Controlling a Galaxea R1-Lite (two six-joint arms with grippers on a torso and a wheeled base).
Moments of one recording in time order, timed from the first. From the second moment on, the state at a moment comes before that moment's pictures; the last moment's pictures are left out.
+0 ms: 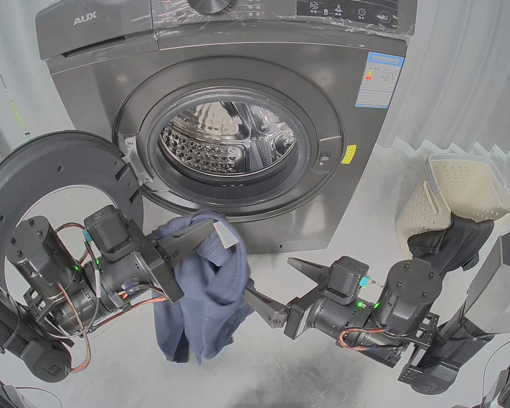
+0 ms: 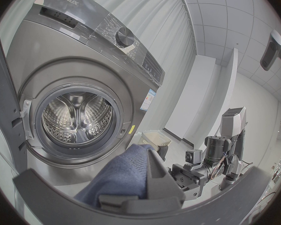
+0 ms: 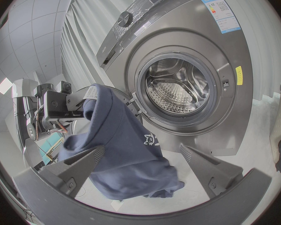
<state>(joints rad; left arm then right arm) -0.55 1.69 -0.34 -1.55 -0.32 -0.22 0.88 2.00 -0.49 -1.51 -0.08 0.23</state>
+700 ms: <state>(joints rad) -0.51 1.70 -0.38 -1.55 -0.29 -0.23 0.88 2.03 -0.48 -1.51 -0.08 0.23</state>
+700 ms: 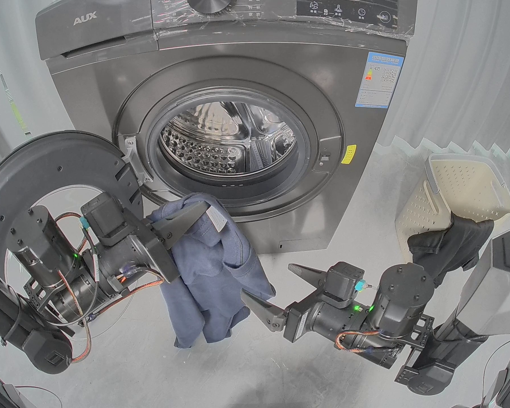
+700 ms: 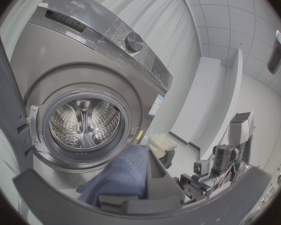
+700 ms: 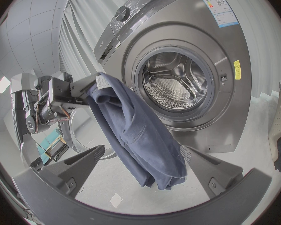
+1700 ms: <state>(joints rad) -0.52 1.71 -0.38 -1.55 -0.29 -0.23 0.82 2.22 -0.73 -1.52 -0.08 0.20</state>
